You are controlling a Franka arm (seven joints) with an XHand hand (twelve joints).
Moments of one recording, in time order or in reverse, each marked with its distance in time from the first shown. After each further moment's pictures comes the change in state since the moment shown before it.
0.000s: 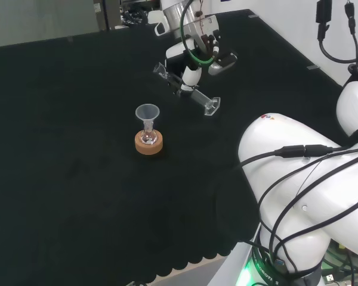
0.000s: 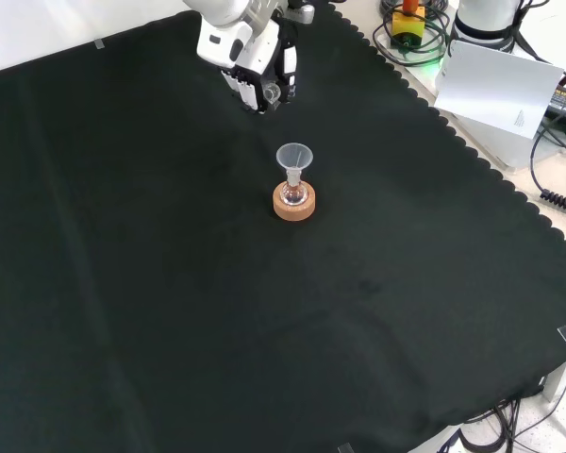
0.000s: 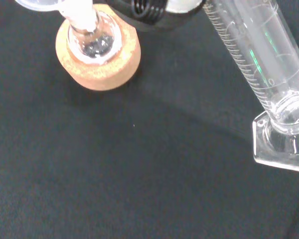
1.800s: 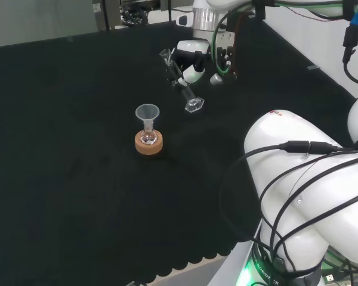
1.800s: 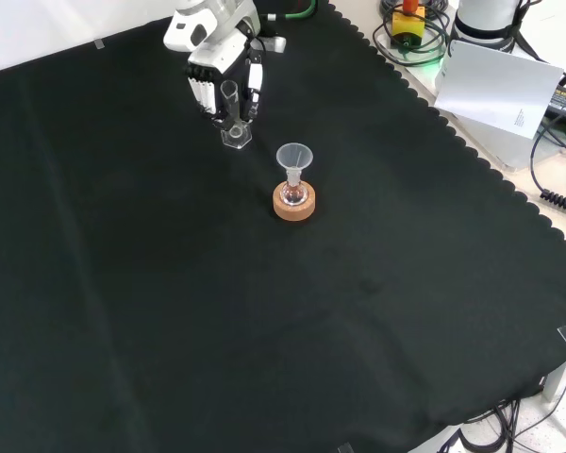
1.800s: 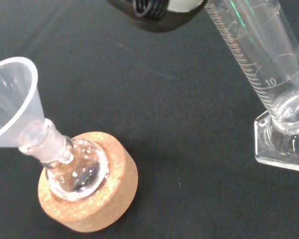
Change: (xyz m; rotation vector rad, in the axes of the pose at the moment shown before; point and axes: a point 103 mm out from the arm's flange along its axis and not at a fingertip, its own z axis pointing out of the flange) arm -0.047 0.055 0.016 -0.380 0.252 -0.051
